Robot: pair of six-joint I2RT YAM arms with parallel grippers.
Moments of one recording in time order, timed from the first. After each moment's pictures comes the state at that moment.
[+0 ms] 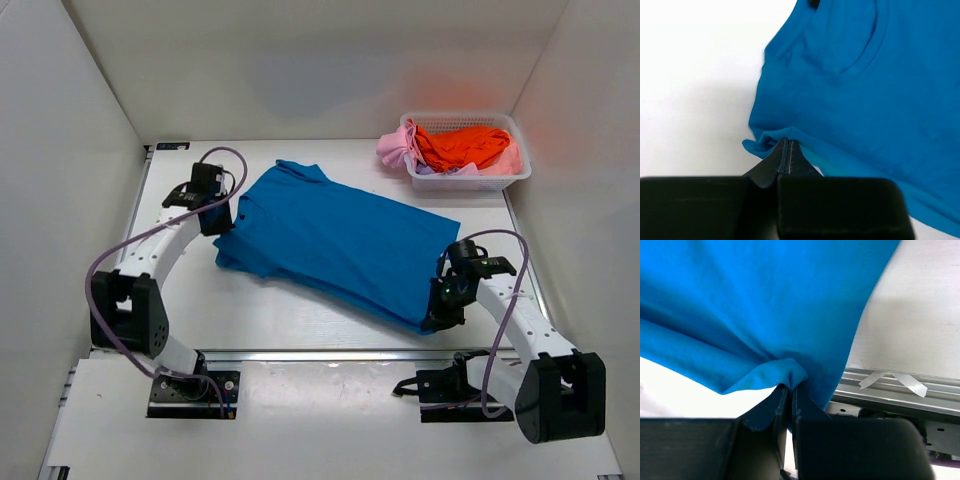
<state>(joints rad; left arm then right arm) -0.16 1.48 1.15 -0.66 -0.12 -0.28 0.13 1.05 0.65 -1.03 -0.30 0.31</state>
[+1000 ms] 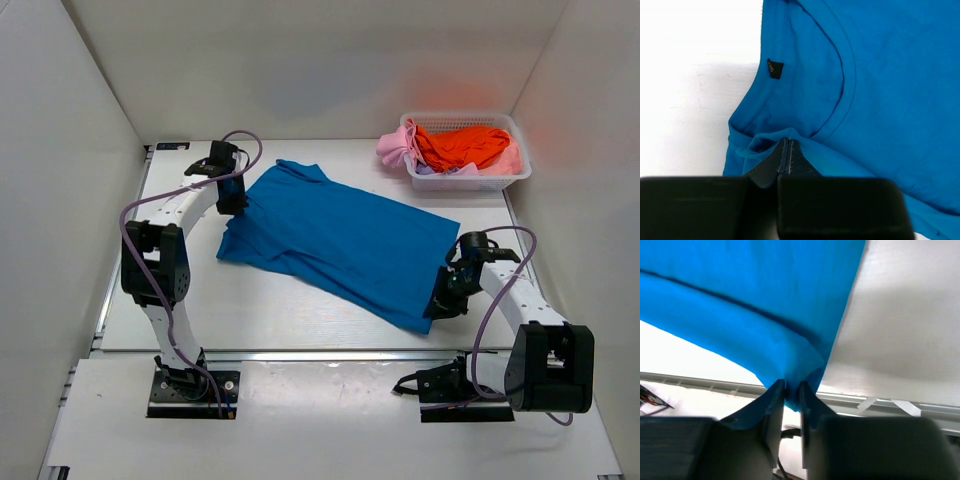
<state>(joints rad) -0.17 1.88 1.50 -0.66 -0.06 -0.27 -0.02 1.20 0.68 -0.92 -0.32 0.31</state>
